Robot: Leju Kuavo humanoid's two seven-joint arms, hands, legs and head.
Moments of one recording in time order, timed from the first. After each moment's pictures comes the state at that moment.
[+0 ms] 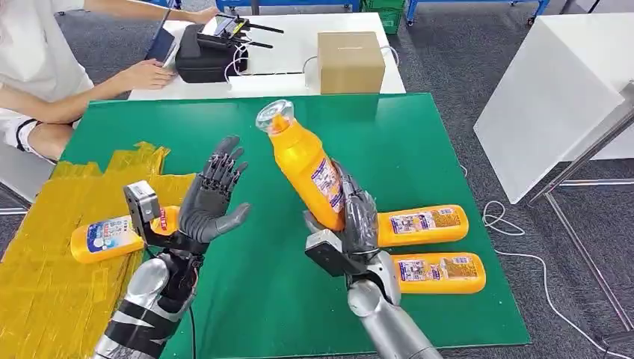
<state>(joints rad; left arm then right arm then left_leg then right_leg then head) -0.25 -0.04 -0.34 -1.47 0.28 -0.18 -0.28 -0.31 0.21 0.48 -1.06 0.49 -0.57 -0.38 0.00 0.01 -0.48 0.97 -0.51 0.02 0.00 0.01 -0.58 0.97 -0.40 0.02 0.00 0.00</state>
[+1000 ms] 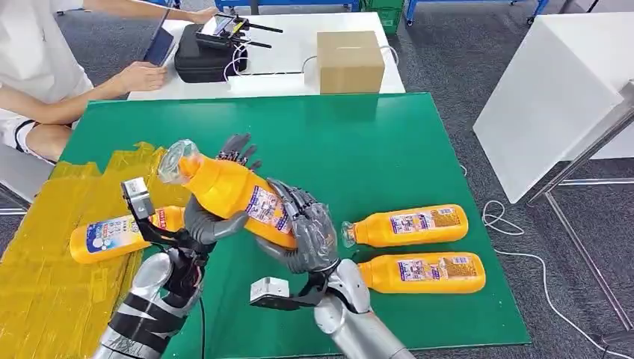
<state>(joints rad) -0.29 -0.04 -0.38 -1.42 0.43 -0.27 -0.28 -0.33 0.28 0.68 -1.00 0.64 -0.67 -0.49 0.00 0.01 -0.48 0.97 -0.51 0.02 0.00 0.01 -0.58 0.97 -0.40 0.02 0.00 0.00</state>
